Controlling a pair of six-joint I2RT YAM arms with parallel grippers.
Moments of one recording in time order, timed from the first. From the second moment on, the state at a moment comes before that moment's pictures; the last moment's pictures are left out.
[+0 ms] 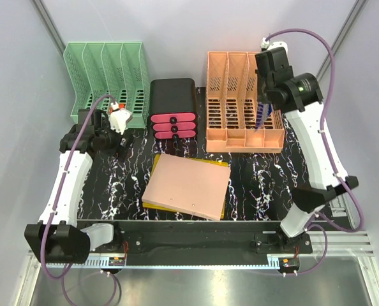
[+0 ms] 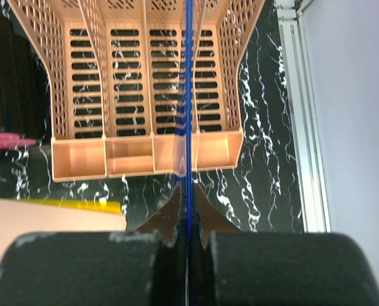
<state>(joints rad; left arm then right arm) -0.01 1.18 1.19 -0.90 0.26 0.44 0.46 1.67 2.28 -1.30 0.54 0.22</state>
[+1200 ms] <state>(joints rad) -0.01 1.15 1.10 -0.87 0.26 0.47 0.22 2.06 2.40 -1.19 0.30 0.26</state>
